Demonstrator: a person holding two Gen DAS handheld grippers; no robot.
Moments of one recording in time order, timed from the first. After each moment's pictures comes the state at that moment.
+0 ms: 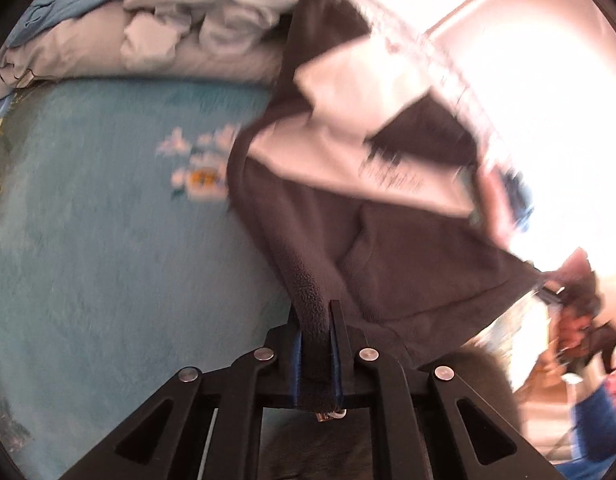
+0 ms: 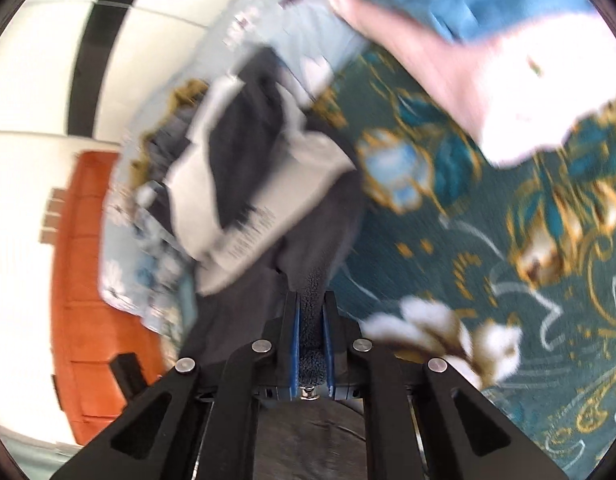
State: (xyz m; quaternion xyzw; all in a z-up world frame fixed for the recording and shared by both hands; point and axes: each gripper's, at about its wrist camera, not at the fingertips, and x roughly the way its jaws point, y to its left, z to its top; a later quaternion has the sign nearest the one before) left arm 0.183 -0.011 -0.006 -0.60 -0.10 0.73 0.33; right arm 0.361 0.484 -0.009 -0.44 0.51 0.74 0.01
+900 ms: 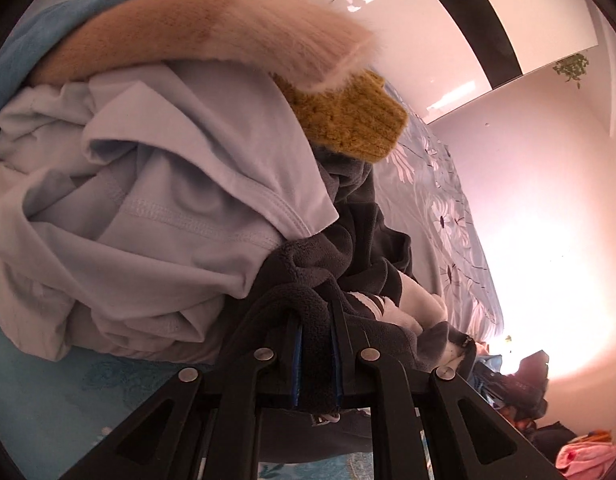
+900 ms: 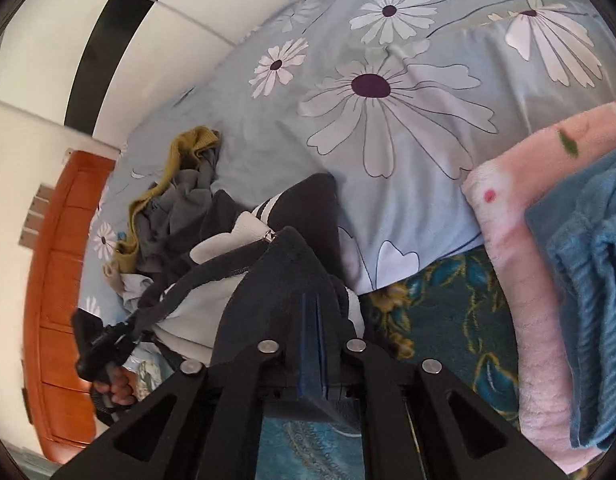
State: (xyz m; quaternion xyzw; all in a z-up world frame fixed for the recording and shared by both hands) left arm -0.065 0.077 -0.001 -0.55 -0.23 0.74 0.31; right arm 0.159 0.555 0.003 -0.44 0.41 0.79 0.03
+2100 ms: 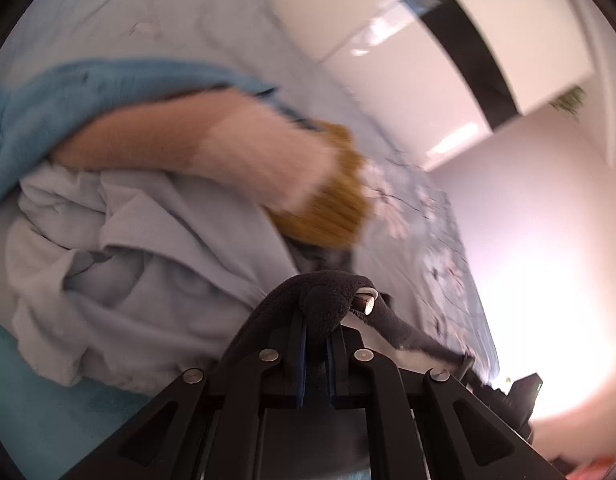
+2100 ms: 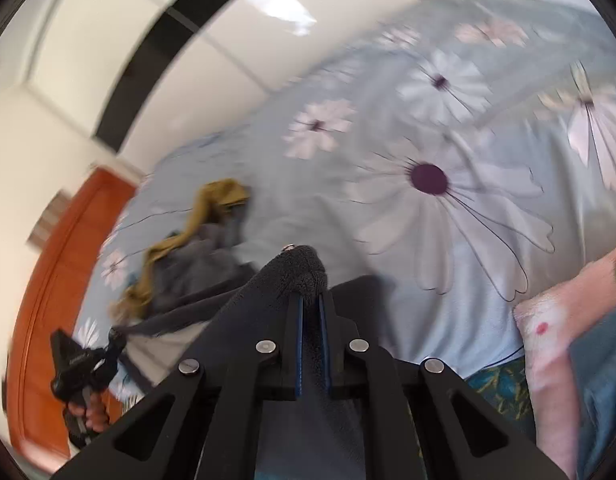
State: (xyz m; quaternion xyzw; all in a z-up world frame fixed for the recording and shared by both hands) left arm -0.084 0.059 0.034 -0.50 -0.27 0.78 0.25; right arm 0.106 0.566 0.002 -0.36 0.39 0.84 0.06
